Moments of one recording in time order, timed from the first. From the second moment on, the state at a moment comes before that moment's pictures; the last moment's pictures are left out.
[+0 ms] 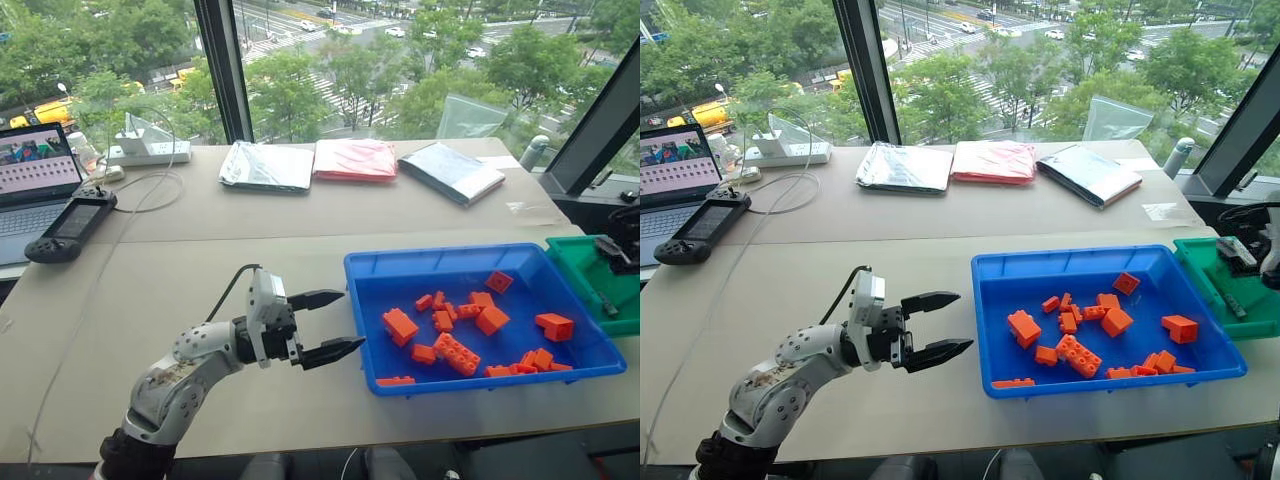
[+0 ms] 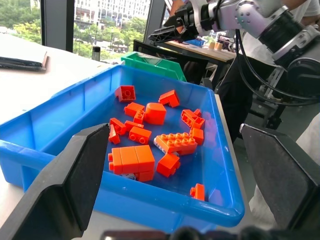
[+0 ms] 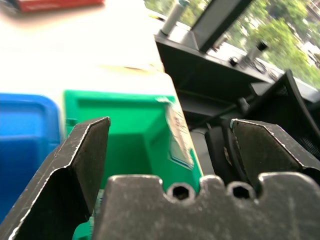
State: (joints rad) left arm -0.19 0.45 -0.13 -0.47 -0.67 0.50 -0.84; right arm -0.05 -1.03 -0.34 -0.49 0.44 0.80 0.93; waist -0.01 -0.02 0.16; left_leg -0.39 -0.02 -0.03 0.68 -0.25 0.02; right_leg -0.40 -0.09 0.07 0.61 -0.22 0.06
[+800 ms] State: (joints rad) left arm -0.18 0.45 -0.13 -0.47 -0.67 0.50 -0.84; right arm -0.02 -1.10 -0.08 -0.51 0.37 0.86 0.89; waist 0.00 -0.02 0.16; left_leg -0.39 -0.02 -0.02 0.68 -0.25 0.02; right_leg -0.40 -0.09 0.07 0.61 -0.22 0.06
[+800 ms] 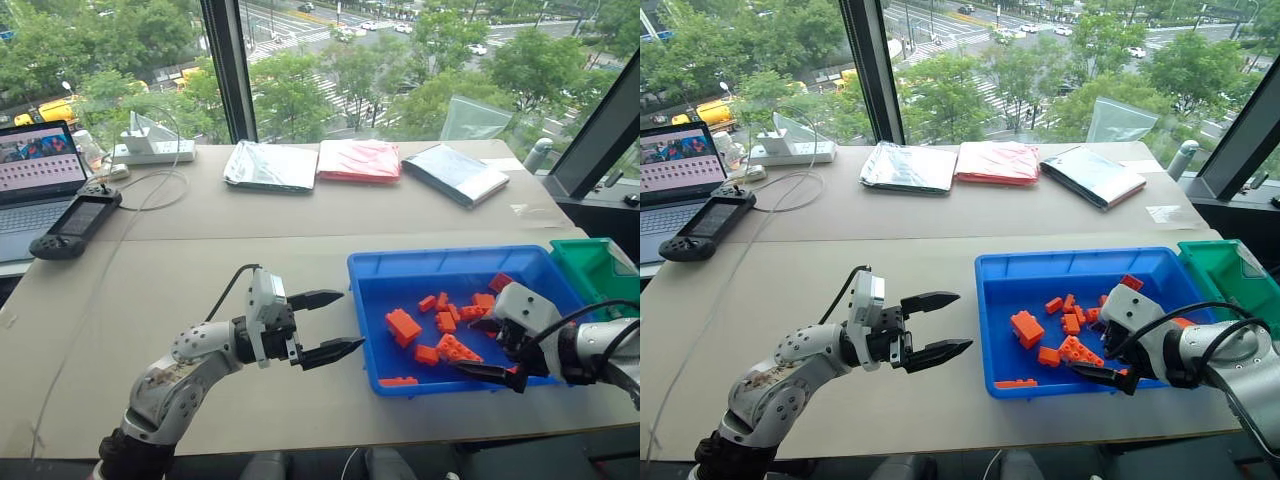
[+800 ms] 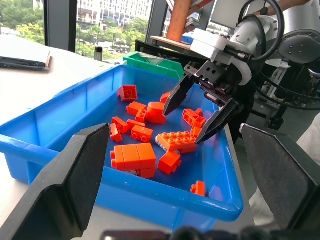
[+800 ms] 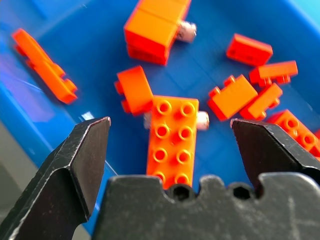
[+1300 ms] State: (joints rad) left arm -0.18 0.45 -0.13 -0.47 -0.67 0.50 -0.83; right arm -0.05 -1.11 -0.05 -0.49 0.38 0.88 0.91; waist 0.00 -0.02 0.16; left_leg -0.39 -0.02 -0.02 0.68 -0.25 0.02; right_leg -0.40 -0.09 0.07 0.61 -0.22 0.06
